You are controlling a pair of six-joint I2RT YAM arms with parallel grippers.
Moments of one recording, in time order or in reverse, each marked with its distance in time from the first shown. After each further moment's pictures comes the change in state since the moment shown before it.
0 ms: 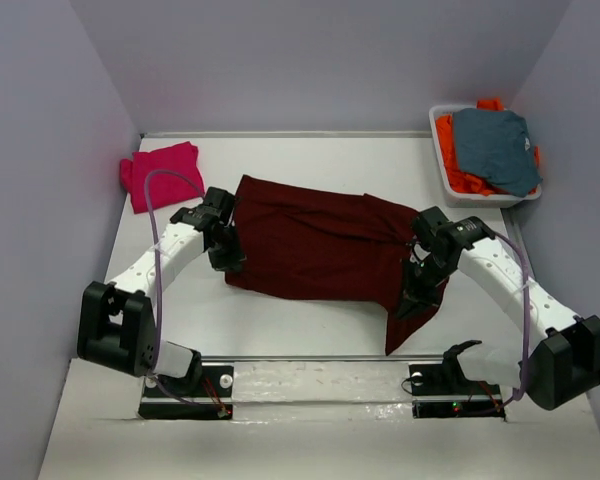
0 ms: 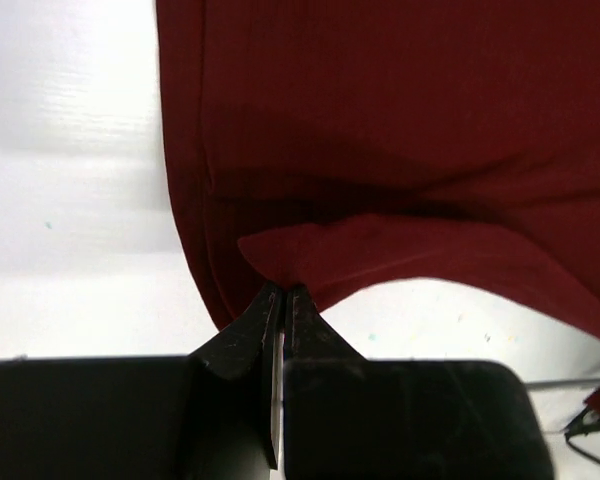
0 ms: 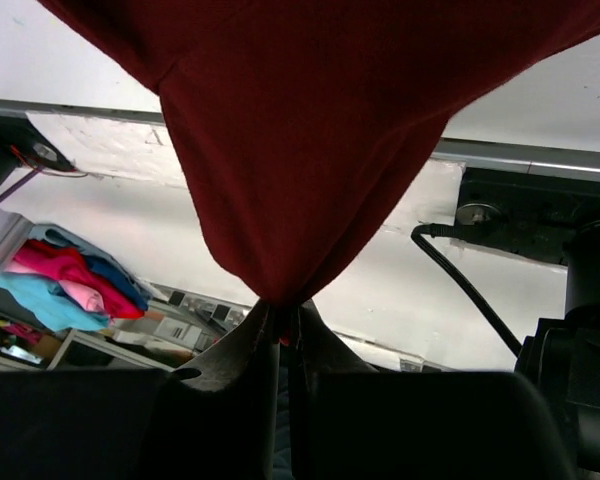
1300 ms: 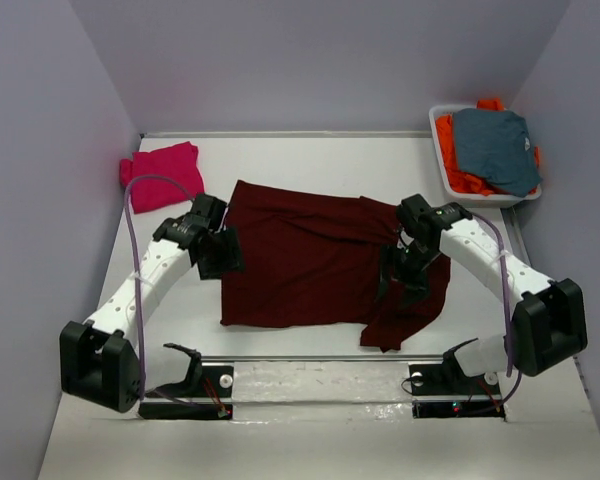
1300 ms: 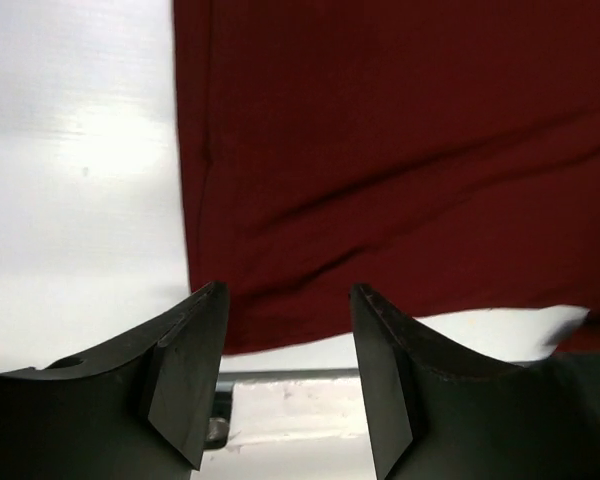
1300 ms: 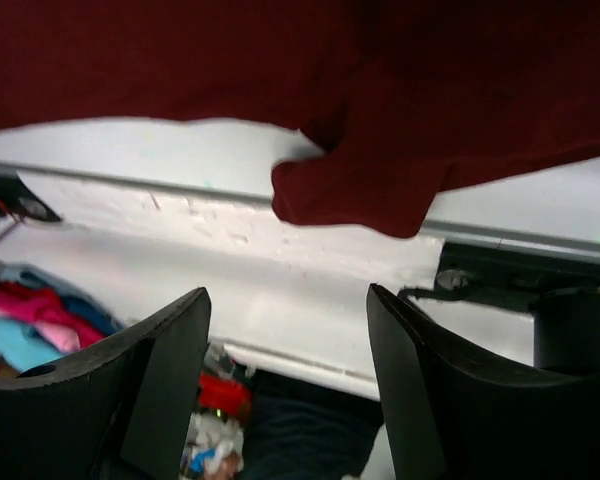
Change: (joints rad) left arm -0.029 -0.258 -0.112 -0.122 -0.033 -0.014; right arm 0.019 0.167 0.015 0.121 0.034 -0.041
